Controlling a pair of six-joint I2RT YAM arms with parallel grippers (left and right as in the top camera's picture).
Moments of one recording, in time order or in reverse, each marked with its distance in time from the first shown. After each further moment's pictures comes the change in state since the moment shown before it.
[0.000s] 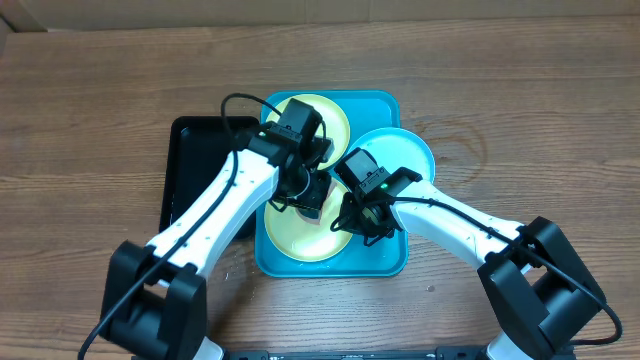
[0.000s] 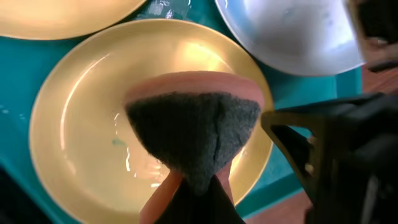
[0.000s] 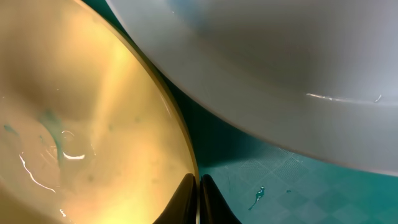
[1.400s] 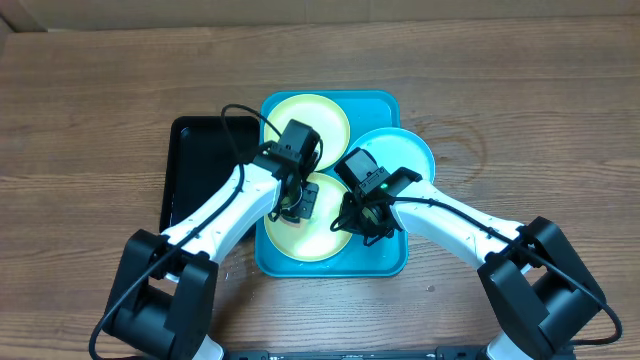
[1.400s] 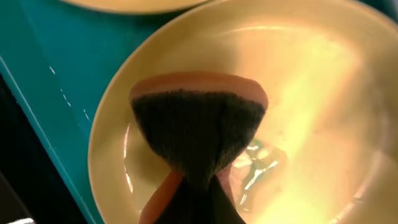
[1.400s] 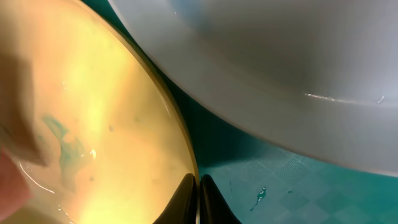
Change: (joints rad) left arm 0.000 0.023 -0.181 0.198 -0.232 -0.028; right arm 0.000 0.000 0.000 0.002 0.000 0.000
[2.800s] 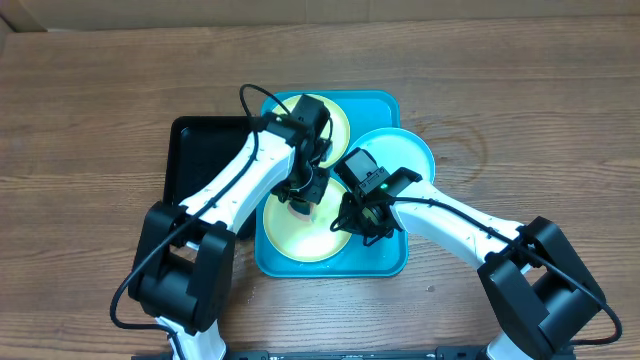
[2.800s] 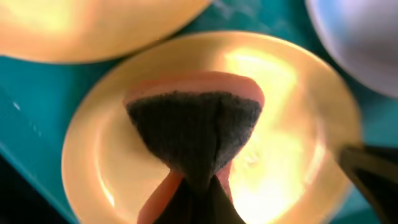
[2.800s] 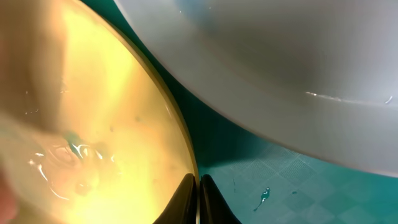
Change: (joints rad) left arm 0.002 0.159 0.260 -0.216 0.097 0.071; right arm 0.000 0.000 -0.001 0.006 -0.008 0.000
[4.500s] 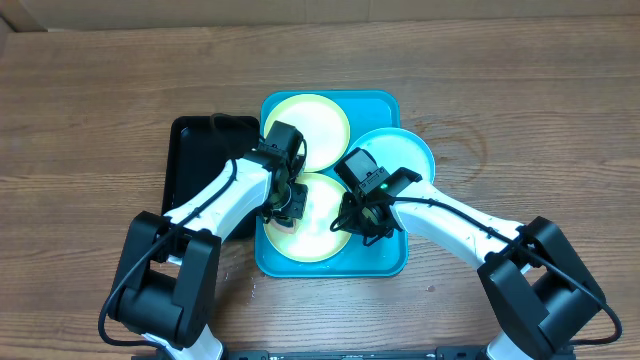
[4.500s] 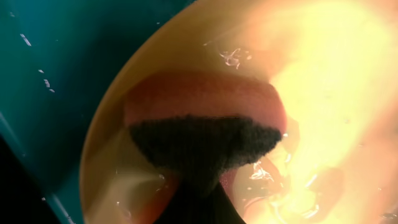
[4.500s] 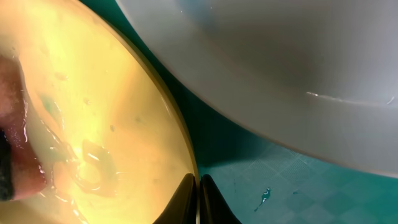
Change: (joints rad) left arm 0.079 -0.089 -0.283 0.232 -0.003 -0.079; right arm 0.000 0.000 0.000 0.001 0.000 0.000
